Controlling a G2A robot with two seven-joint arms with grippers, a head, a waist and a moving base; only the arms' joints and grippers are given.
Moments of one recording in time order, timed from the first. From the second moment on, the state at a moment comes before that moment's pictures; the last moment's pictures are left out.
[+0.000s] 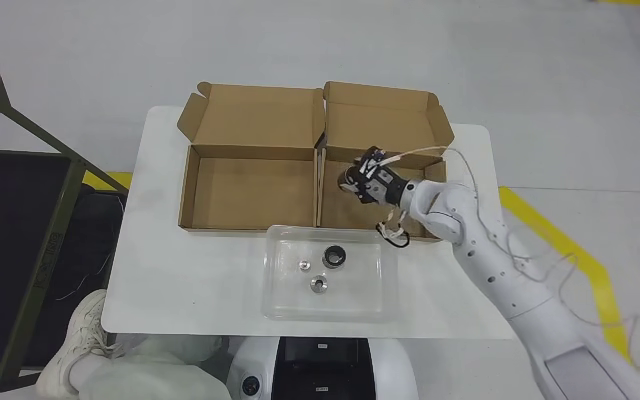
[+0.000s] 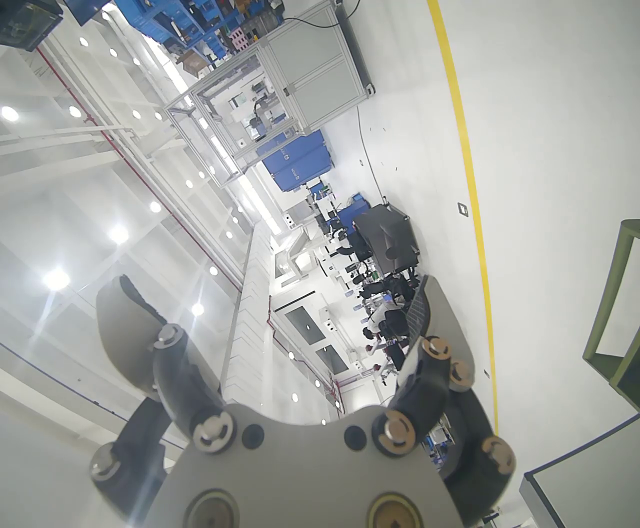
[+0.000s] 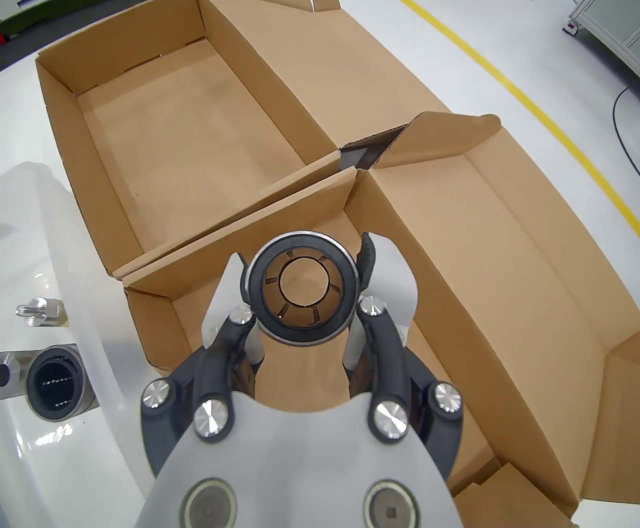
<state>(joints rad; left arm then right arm) 0.15 -0.27 -1.06 -1.30 2.57 -0.51 0.65 -0.85 -1.19 0.84 -1.30 -1.11 -0.51 0.31</state>
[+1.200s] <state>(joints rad) 0.15 -0.27 -1.06 -1.30 2.57 -0.51 0.65 -0.69 -1.31 0.70 -1.02 -1.05 -0.56 0.36</state>
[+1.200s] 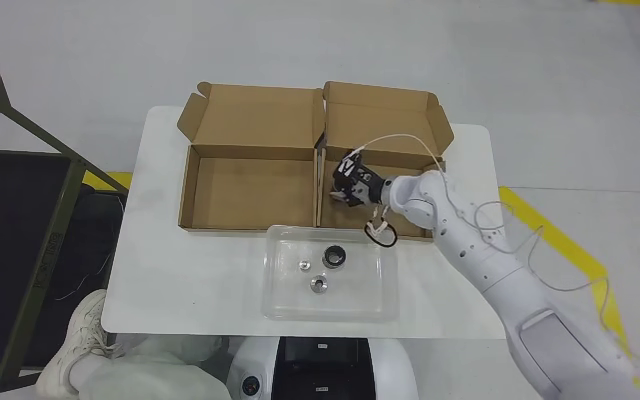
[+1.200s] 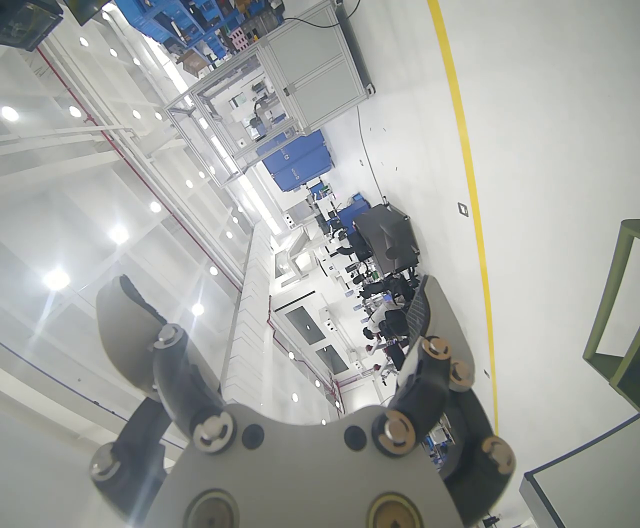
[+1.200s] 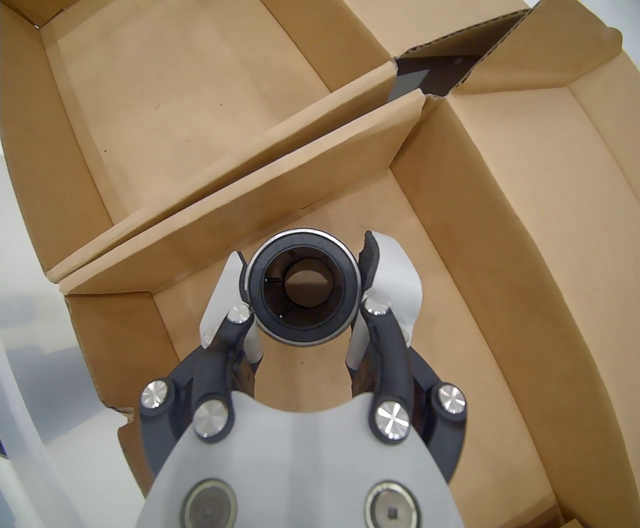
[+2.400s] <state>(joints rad) 0.15 -0.27 -1.06 -1.30 2.57 -0.51 0.65 -1.17 -1.16 1.03 -1.82 -1.29 -0.73 0.41</state>
